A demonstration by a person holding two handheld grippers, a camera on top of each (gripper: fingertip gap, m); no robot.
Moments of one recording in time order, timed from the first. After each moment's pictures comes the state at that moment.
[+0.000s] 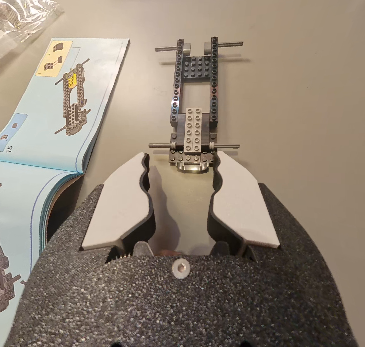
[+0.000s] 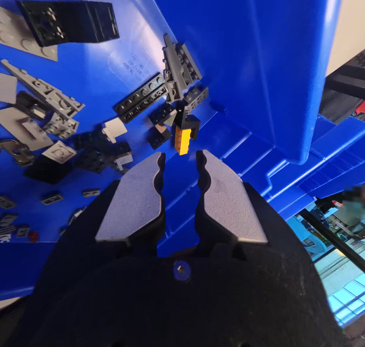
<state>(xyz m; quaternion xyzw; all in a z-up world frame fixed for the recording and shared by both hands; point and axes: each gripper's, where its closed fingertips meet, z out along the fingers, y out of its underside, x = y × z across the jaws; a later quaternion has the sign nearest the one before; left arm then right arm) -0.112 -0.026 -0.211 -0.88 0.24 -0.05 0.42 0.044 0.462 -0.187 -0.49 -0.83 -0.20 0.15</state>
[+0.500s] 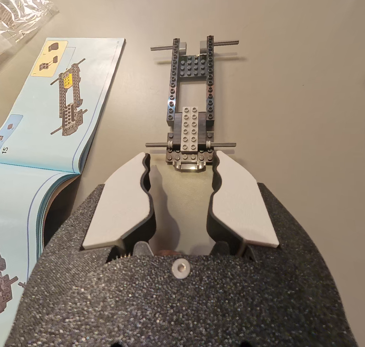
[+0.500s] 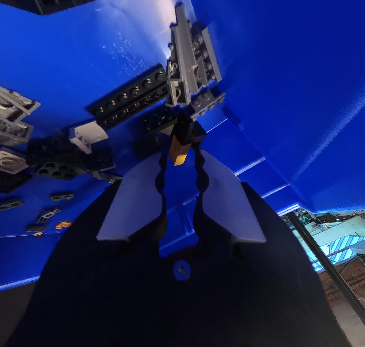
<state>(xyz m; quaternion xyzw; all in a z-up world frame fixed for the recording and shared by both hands) -0.110 -0.028 -0.212 -0.87 0.25 -0.06 0.41 0.046 0.490 -0.215 -0.44 -0.85 -0.28 0.07</state>
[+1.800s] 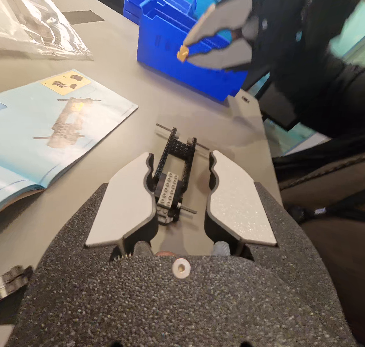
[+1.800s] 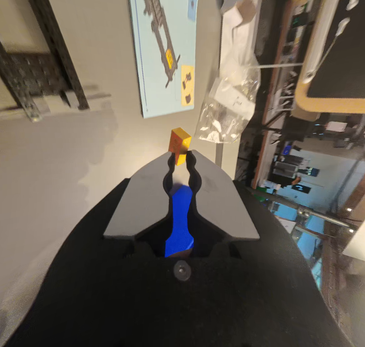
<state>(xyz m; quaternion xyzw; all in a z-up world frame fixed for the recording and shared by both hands) -0.100 -0.004 -0.144 -0.80 0.02 -0.27 0.53 -0.058 0.158 -0.115 -0.27 -0.87 -0.09 0.40</state>
